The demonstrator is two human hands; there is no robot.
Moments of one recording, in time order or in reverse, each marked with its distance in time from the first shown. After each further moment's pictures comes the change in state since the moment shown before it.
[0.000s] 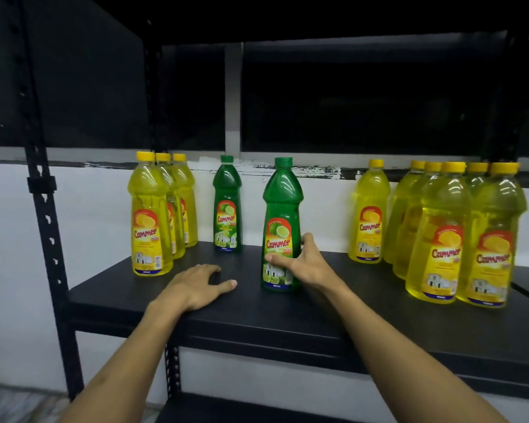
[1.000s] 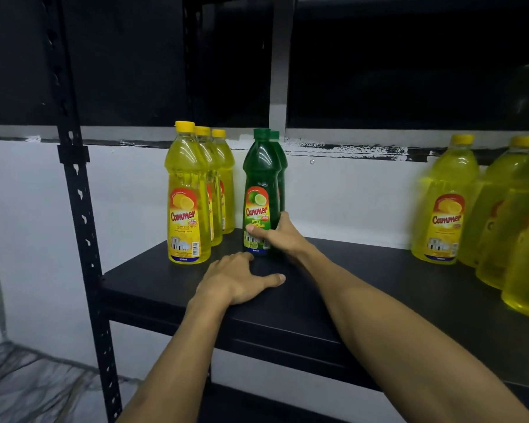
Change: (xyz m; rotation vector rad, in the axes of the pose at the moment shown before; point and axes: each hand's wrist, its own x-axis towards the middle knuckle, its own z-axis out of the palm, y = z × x) left_hand 0.004 -0.001 -0.002 -0.074 0.023 -0.106; right_hand 0.128 0.005 0.143 0.178 -0.217 -0.038
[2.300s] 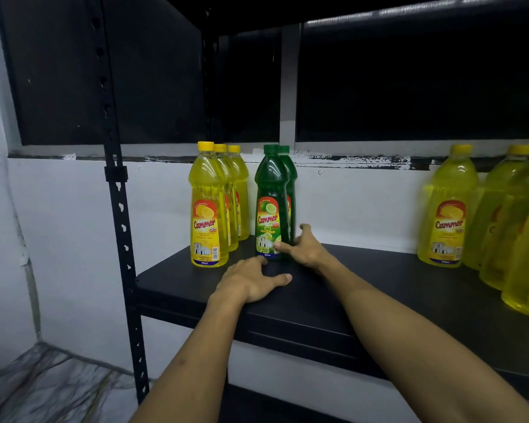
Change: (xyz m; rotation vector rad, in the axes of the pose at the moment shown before) left_hand -0.005 -0.004 -0.004 -0.050 -0.020 -0.029; right_hand -0.043 -0.012 -0.018 -0.305 0.028 0.075
